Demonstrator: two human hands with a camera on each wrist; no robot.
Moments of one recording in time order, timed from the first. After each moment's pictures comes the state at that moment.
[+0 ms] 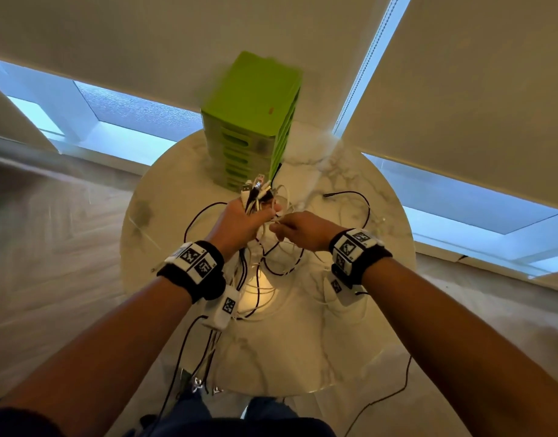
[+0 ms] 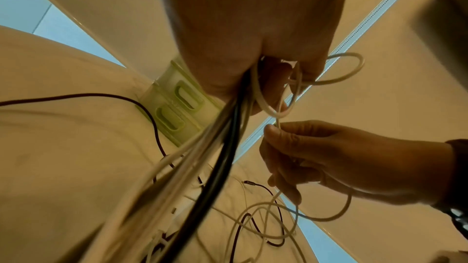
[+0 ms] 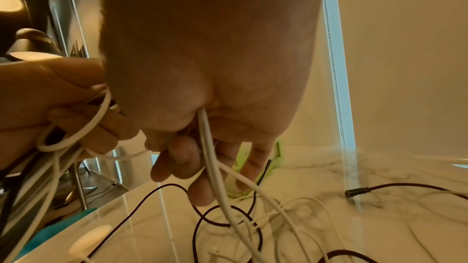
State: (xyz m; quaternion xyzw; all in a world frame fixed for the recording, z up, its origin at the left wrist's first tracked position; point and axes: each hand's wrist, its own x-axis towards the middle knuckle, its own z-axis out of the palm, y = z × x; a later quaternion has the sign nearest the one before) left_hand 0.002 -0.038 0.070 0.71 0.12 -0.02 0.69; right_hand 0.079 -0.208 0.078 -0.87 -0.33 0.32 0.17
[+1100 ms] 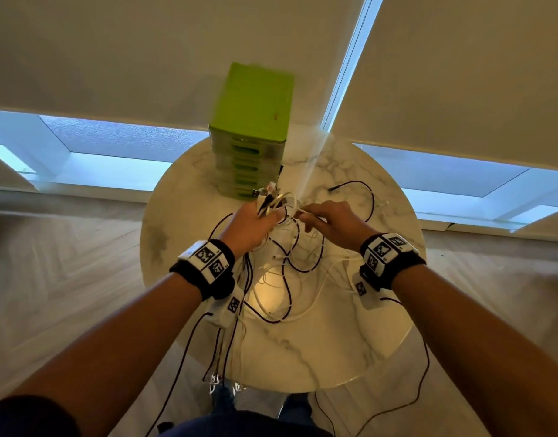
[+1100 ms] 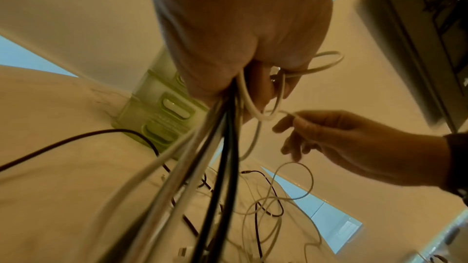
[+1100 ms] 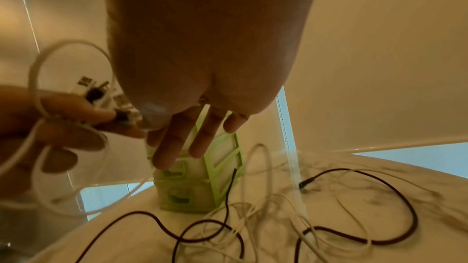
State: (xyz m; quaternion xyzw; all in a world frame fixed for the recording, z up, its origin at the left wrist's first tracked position) left_hand 0.008 0.016 0.076 0.79 0.04 -0.12 0.60; right_hand 0.055 -0.214 0.079 -0.92 -0.29 0.09 0.25
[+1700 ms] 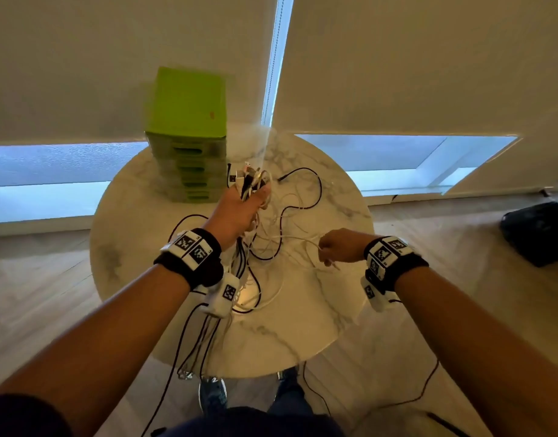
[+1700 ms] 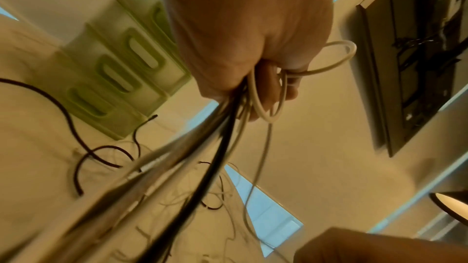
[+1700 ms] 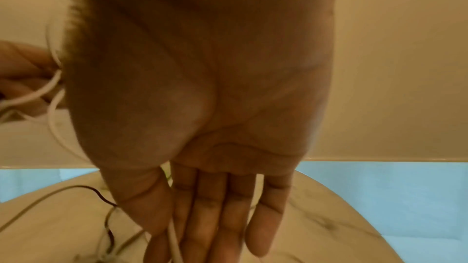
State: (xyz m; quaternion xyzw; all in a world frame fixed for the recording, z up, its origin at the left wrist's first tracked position) left_hand 0.004 -0.040 0.106 0.66 -0.02 -0.16 0.73; right_hand -0.028 -0.293 0.102 -0.91 -0.06 0.40 0.08
